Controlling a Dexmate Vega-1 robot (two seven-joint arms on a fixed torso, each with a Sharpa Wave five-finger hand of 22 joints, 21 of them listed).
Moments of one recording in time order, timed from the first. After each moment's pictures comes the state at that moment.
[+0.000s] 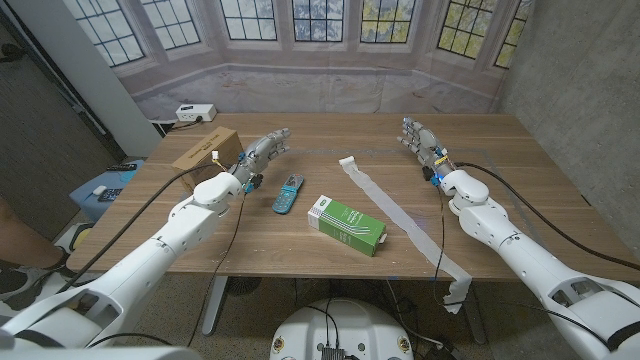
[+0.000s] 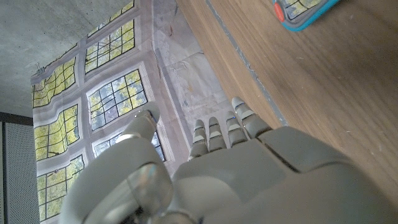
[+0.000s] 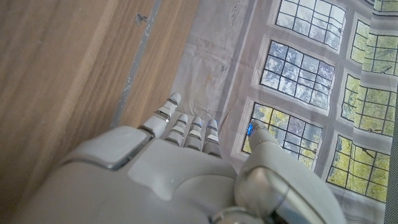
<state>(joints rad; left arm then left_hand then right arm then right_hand) 0.82 0.63 0.44 -1.45 -0.55 -0.14 -0.05 0.52 0.12 0.64 -0.18 0.20 0.14 0.02 0.20 0.17 0.11 -0.01 0.24 0.19 0.12 0.04 0.19 0.17 0.27 0.06 0.21 0.17 -0.74 -0.48 -0.41 -1.20 0.62 0.30 0.10 0.32 0.15 0.38 -0.05 0.18 0.11 -0.06 0.20 0.18 0.06 -0.05 0.19 0.19 0.01 -0.03 0.20 0.20 0.26 -0.04 0.19 0.17</state>
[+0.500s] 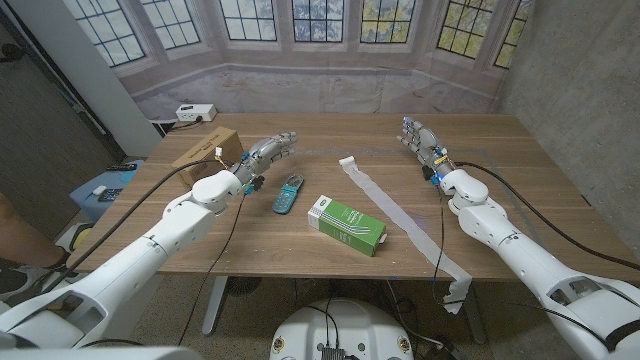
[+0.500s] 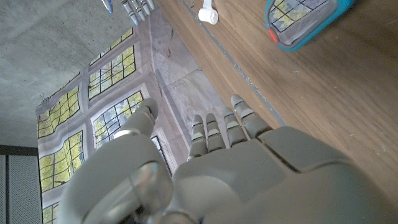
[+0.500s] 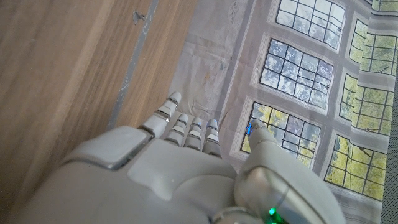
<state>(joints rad) 0.83 0.71 0.46 -1.56 -0.49 -0.06 -0.07 0.59 0.08 0.63 -0.19 0.20 0.20 0.02 0.21 0.18 0.17 -0.03 0.25 0.19 0.17 0.02 0.20 0.17 0.29 0.06 0.21 0.17 -0.74 -0.47 -0.41 -1.18 0.62 0.31 0.10 0.32 0.16 0.38 -0.06 0.18 0.12 -0.06 0.20 0.18 0.06 -0.04 0.19 0.19 0.01 -0.03 0.21 0.20 0.27 -0.04 0.19 0.17</state>
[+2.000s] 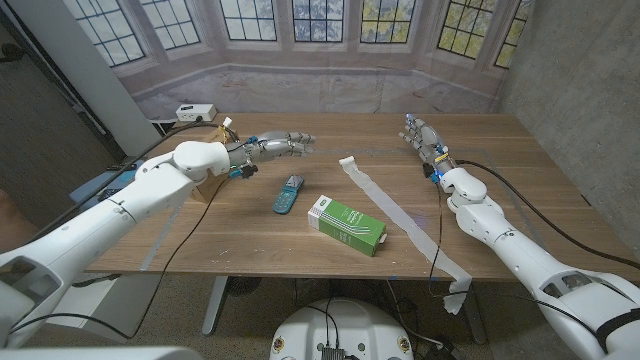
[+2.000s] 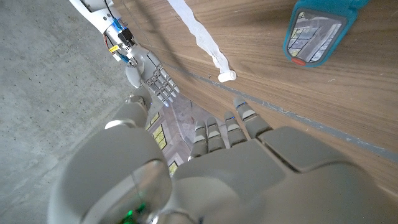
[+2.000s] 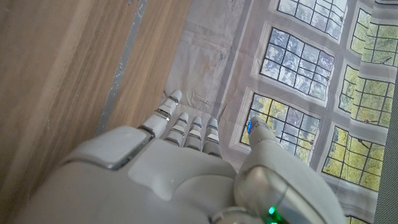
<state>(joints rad) 0.68 0.92 0.53 -1.71 -0.39 0.01 -0.42 0.68 0.02 0.58 -0.18 0.19 0.14 0.03 0.20 0.18 0.11 -0.02 0.22 0.21 0.11 0.07 0.18 0.18 0.25 0.08 0.20 0.18 -0.71 -0.45 -0.40 -1.13 0.61 0.35 0.08 0.35 0.16 0.38 -0.09 0.18 0.14 -0.05 0.20 0.19 0.07 -0.01 0.19 0.19 0.03 -0.03 0.21 0.20 0.30 -0.04 0.19 0.17</state>
